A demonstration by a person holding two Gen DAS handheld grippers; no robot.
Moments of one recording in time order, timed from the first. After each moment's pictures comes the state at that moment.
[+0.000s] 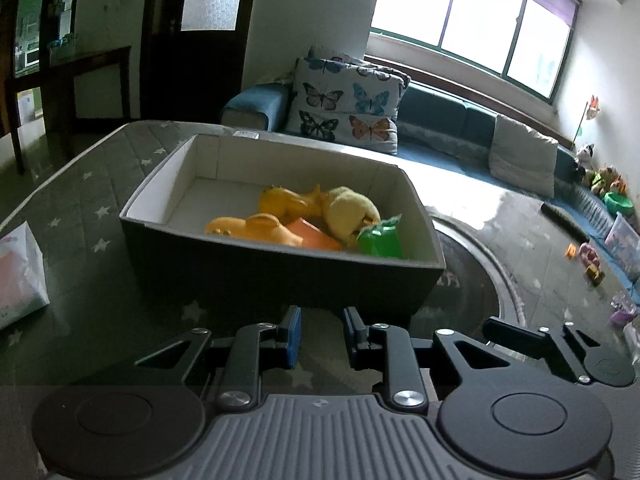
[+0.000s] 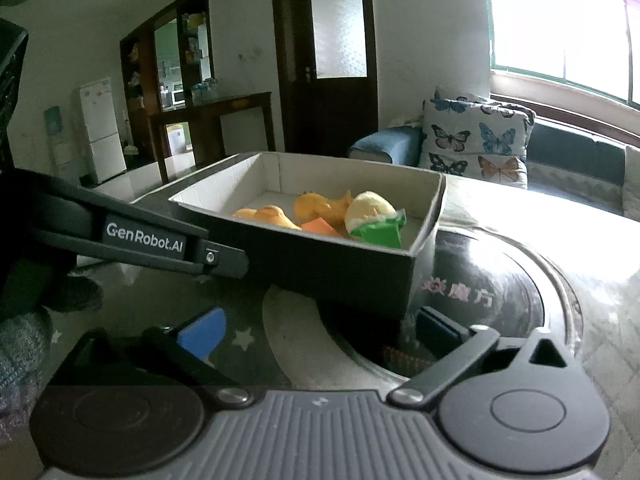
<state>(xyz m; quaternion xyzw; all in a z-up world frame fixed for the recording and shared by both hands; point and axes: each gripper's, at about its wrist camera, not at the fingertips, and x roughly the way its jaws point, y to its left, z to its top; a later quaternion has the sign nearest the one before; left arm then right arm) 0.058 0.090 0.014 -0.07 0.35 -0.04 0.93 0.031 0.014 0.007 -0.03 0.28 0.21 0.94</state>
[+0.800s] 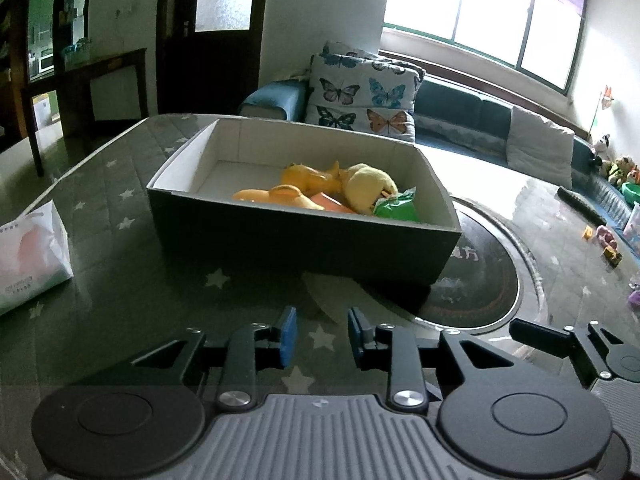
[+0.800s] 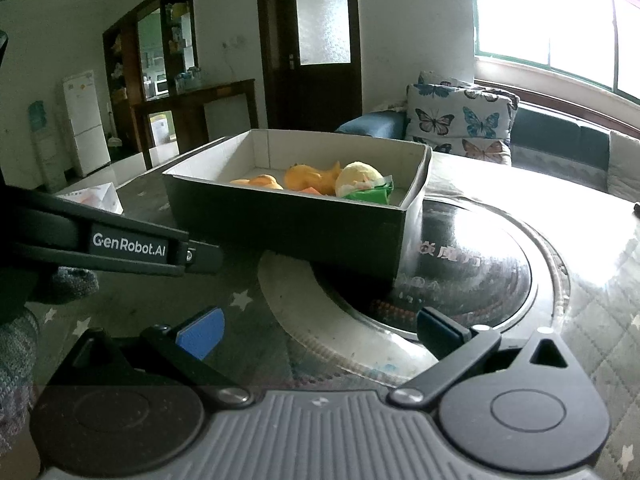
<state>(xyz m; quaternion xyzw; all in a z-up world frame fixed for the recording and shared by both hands) 0.036 0.089 0.000 -0.05 0.35 -0.01 0.94 0.009 0.008 -0.005 -0.03 0.30 0.19 0.93</state>
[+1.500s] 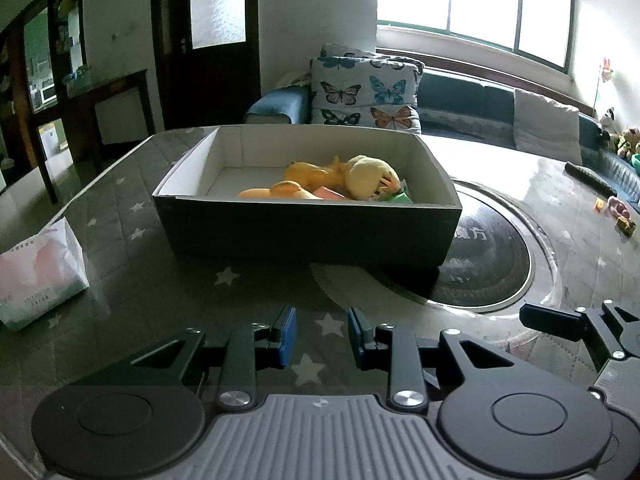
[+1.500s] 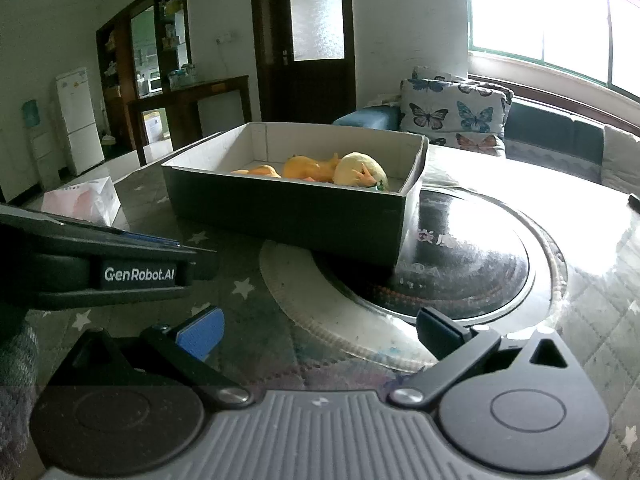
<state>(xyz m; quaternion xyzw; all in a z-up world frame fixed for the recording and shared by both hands) 0.024 0.075 -0.006 0.00 0.34 0.00 0.94 0.001 0.006 -0.009 -0.03 0.31 0.18 0.93</state>
